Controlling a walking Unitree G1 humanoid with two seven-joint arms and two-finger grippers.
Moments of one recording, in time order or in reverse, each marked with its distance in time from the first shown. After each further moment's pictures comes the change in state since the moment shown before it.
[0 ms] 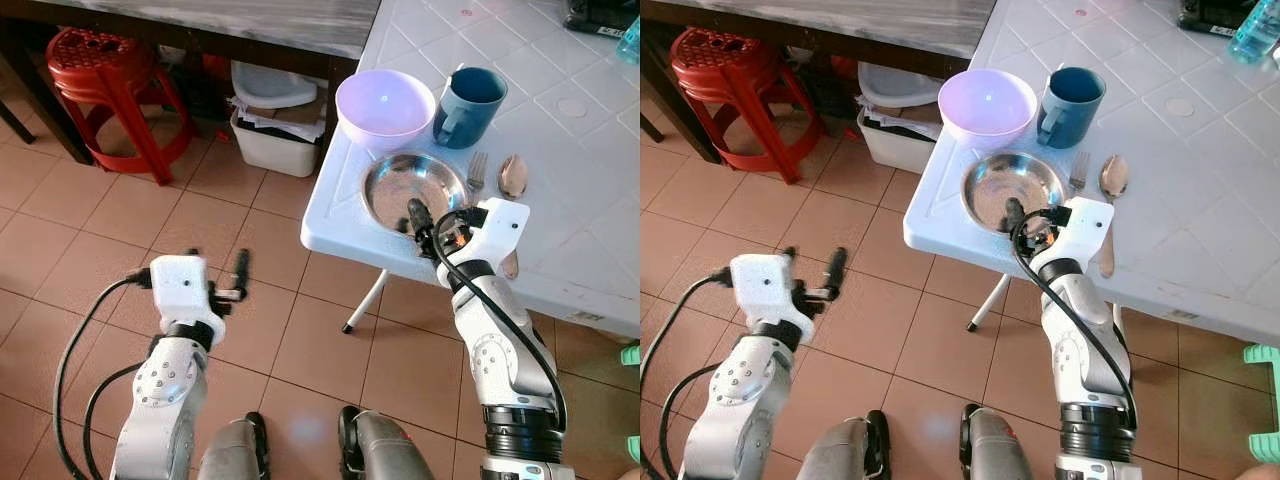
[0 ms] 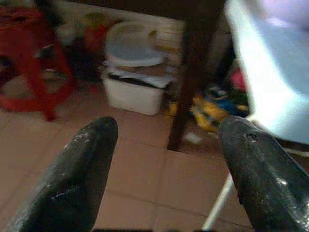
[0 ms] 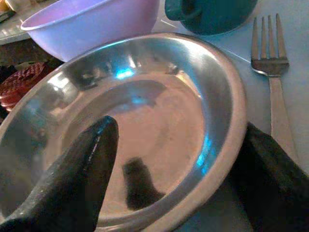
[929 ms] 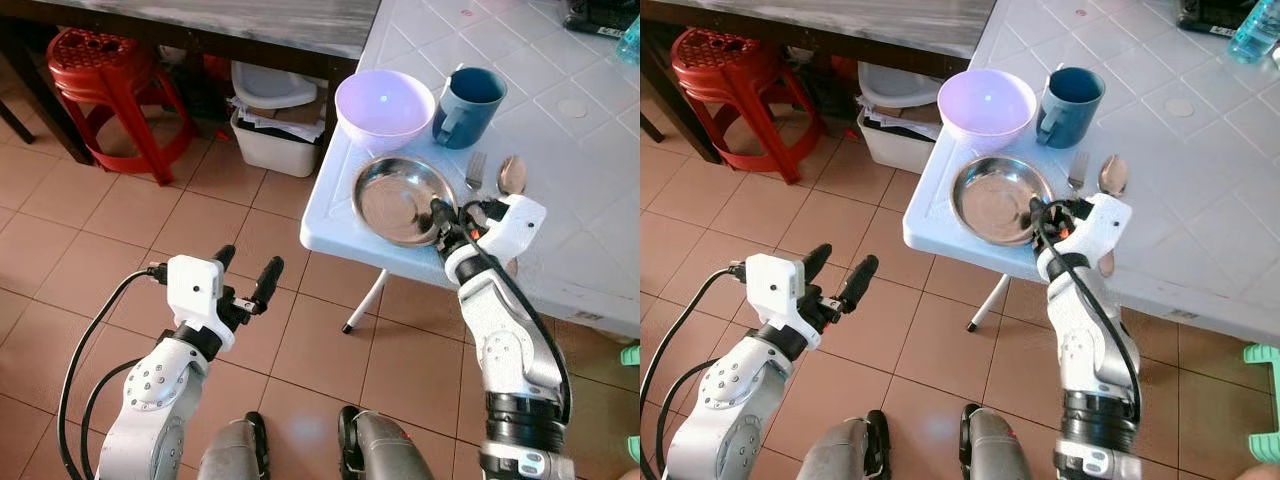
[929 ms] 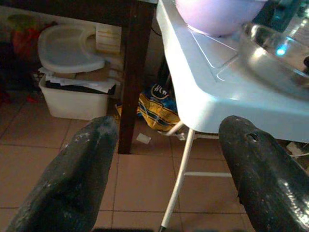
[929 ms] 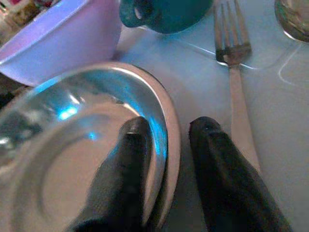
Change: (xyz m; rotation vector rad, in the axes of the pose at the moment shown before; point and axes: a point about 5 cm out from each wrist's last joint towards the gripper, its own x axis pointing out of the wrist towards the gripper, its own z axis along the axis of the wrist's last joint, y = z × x) left arm -0.006 -0.005 0.004 -0.014 -0.001 -0.213; right arm 0.006 -0.009 0.007 0.175 0.023 -0.082
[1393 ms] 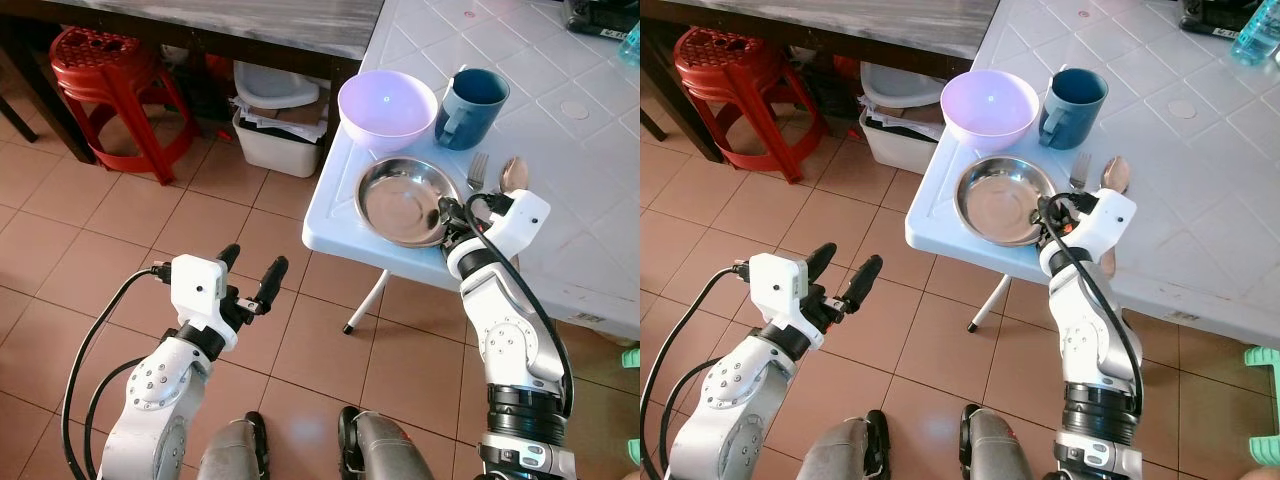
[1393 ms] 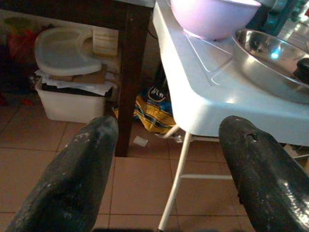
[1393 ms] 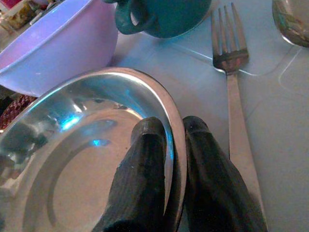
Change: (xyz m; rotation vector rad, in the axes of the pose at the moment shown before) left arm 0.001 -0.003 0.001 -0.004 -0.012 -0.018; right arm 0.003 -0.003 0.006 0.025 -0.004 -0.037
